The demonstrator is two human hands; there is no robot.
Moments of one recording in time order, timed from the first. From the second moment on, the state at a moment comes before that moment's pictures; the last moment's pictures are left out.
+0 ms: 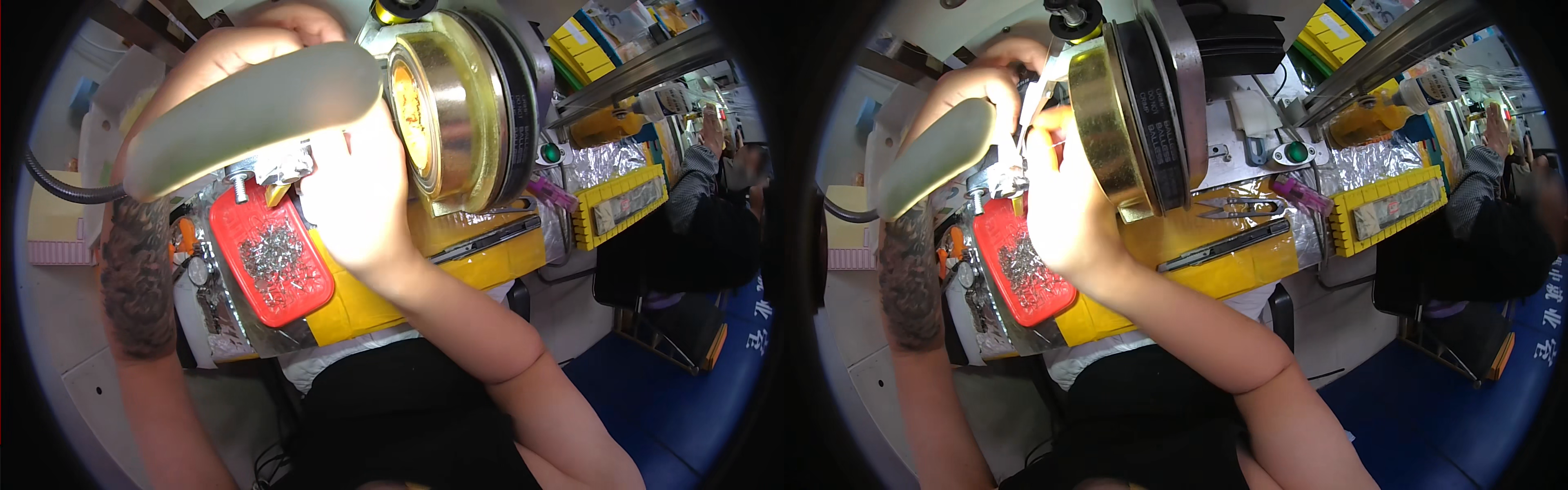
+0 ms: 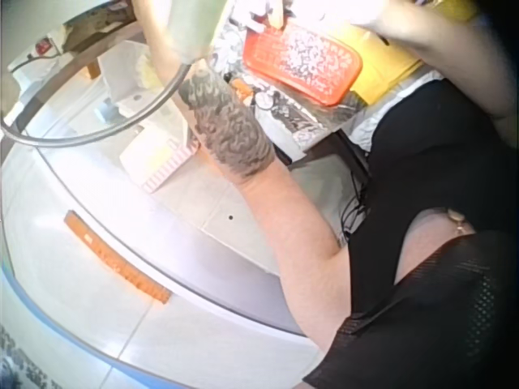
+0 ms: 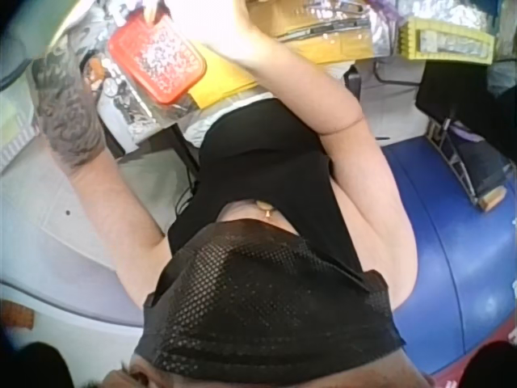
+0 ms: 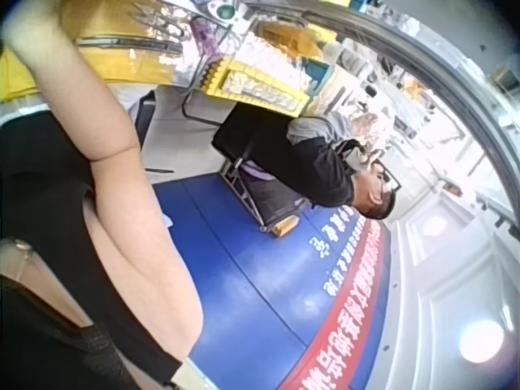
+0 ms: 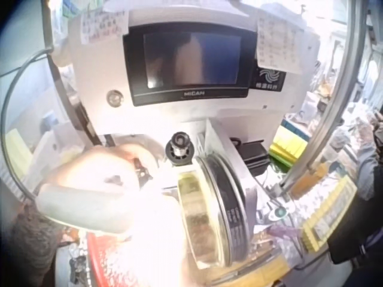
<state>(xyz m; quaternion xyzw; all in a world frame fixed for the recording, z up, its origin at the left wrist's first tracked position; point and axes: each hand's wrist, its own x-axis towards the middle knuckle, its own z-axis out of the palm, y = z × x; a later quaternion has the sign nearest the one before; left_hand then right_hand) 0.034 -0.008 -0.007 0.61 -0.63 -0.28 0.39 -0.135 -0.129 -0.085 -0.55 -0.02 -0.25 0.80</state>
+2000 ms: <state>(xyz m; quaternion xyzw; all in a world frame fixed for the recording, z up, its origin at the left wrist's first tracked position) -0.120 0.019 -0.088 0.83 -0.39 0.19 0.35 -0.211 -0.182 -0.073 -0.80 -0.21 -0.39 0.40</state>
